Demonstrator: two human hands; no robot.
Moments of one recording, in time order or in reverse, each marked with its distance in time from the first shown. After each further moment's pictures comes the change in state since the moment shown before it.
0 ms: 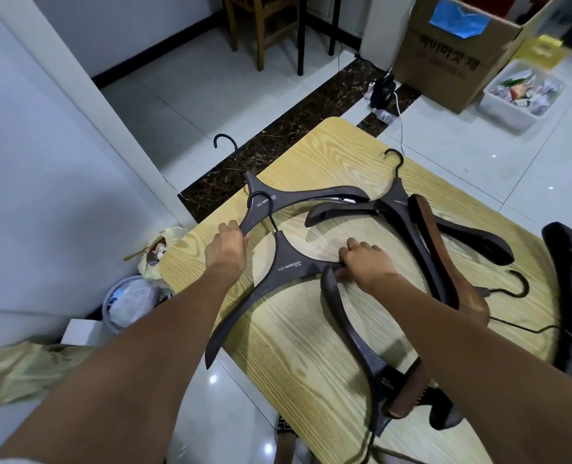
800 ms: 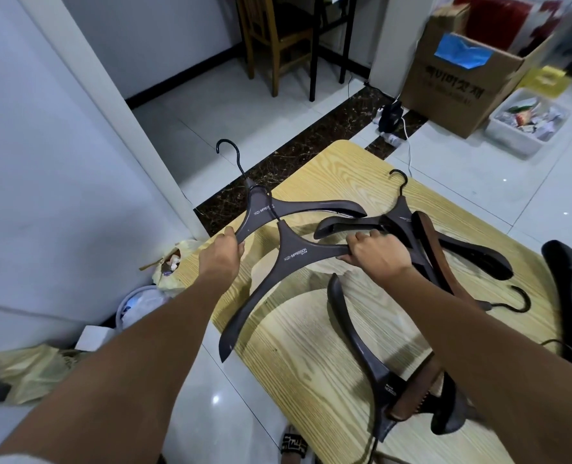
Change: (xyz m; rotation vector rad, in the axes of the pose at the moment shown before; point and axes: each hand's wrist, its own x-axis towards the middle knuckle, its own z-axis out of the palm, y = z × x) left_hand -0.019 -0.027 -0.029 0.005 0.110 0.032; right_hand -0.017 0.001 -0.045 -0.315 0.319 -0.078
